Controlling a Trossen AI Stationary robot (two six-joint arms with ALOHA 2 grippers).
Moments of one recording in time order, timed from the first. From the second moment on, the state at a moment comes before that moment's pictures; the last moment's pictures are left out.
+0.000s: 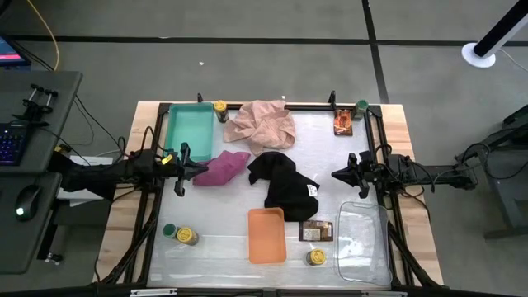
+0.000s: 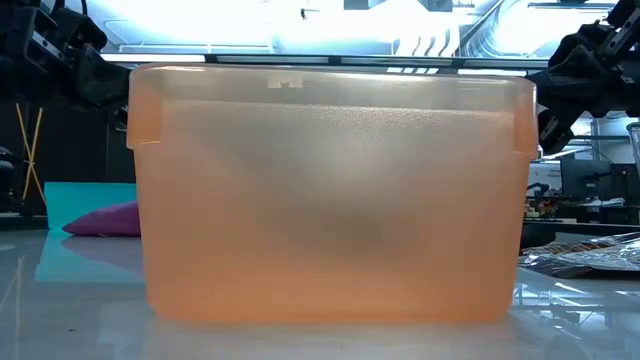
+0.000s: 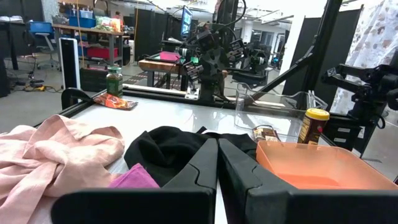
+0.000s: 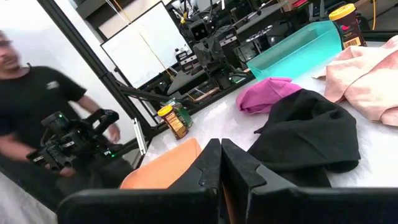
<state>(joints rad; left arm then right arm) 0.07 0.01 0.01 0.01 0.02 -0.10 0.04 0.02 0.02 0.00 0.01 0.54</state>
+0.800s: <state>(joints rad) 0.06 0.01 0.01 0.01 0.01 -0.10 0.04 0.02 0.02 0.00 0.01 0.54</state>
